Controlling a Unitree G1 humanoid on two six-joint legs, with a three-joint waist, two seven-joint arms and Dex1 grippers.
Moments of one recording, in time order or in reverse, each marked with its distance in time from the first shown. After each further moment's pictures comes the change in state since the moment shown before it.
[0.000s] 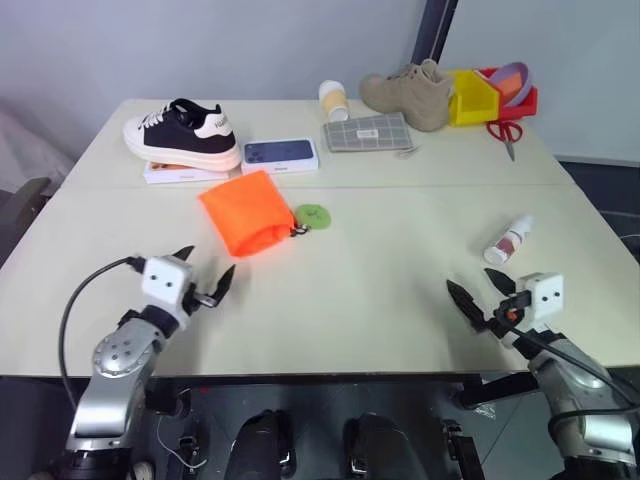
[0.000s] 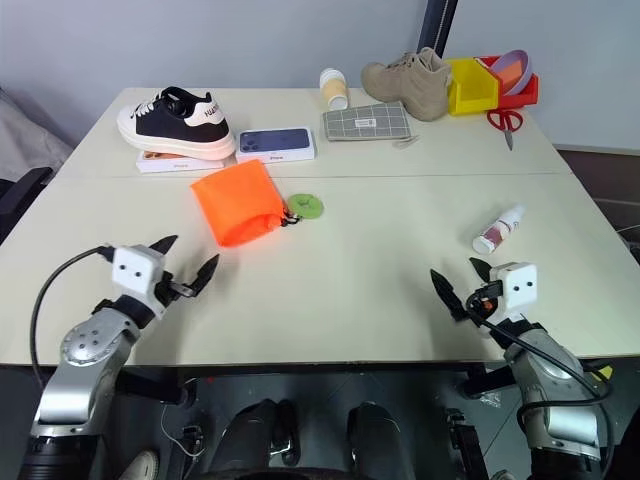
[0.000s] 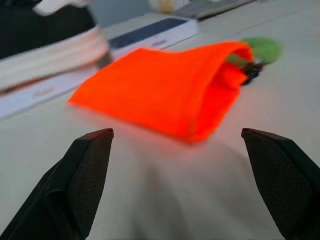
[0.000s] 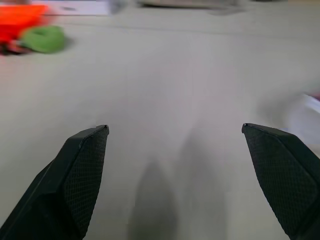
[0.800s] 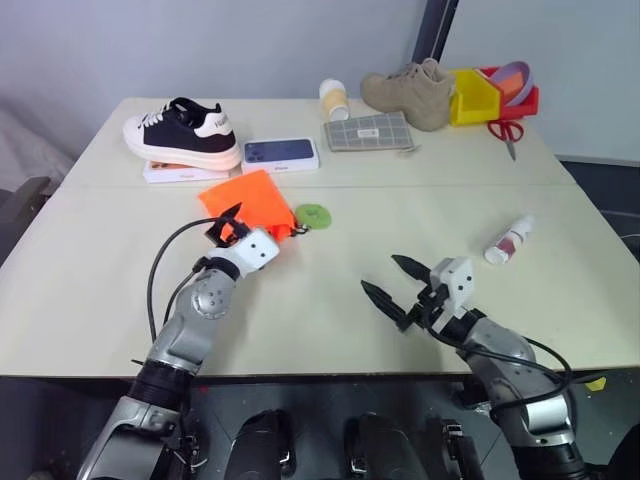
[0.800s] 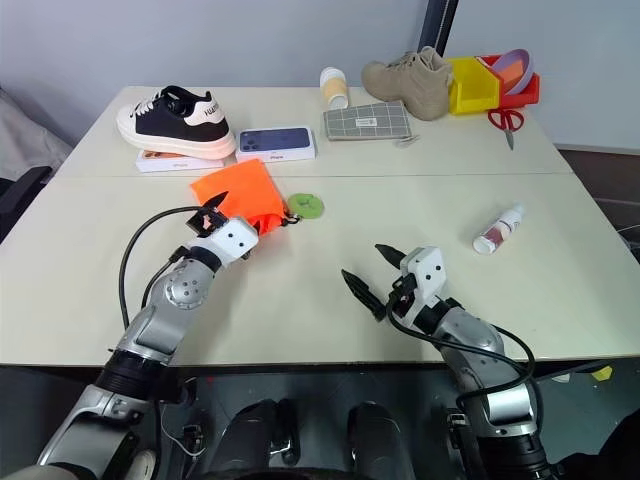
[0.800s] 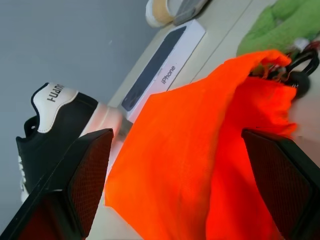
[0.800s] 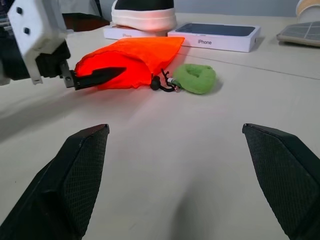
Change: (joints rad) left arm -0.399 -0.067 -0.290 0.417 0.576 -0.088 0.323; right arm -0.091 0.094 0.295 -0.164 -0.060 0.060 -0.015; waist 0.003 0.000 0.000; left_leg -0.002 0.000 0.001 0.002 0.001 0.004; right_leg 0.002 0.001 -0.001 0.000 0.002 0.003
